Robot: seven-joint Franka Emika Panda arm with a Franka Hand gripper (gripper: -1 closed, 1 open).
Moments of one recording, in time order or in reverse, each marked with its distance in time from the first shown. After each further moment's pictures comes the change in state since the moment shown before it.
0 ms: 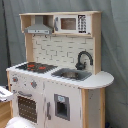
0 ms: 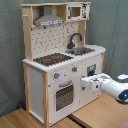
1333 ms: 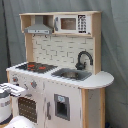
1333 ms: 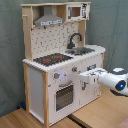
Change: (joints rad) arm -0.139 -0.002 -0.035 -0.112 0.000 0.328 -0.078
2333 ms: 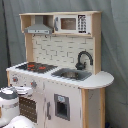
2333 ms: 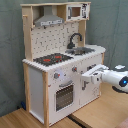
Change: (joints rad) arm -0.024 0.004 -0.016 -0.120 0.000 0.218 -0.174
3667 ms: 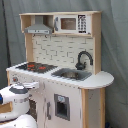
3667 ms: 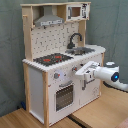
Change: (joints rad) arm -0.286 0.004 0.009 0.109 0.000 0.277 -0.100
